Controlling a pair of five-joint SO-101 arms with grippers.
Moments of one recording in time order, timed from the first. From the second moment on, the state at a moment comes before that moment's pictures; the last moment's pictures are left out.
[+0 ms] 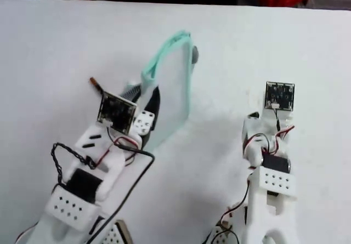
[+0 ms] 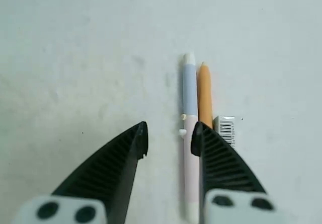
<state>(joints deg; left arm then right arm) 20.4 -63.9 70.8 22.5 -1.3 11.5 -49.3 73.6 25.0 9.2</state>
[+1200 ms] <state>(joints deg) 29.1 -104.5 87.8 35.1 -9.5 14.8 13.6 10.9 57.9 5.6</state>
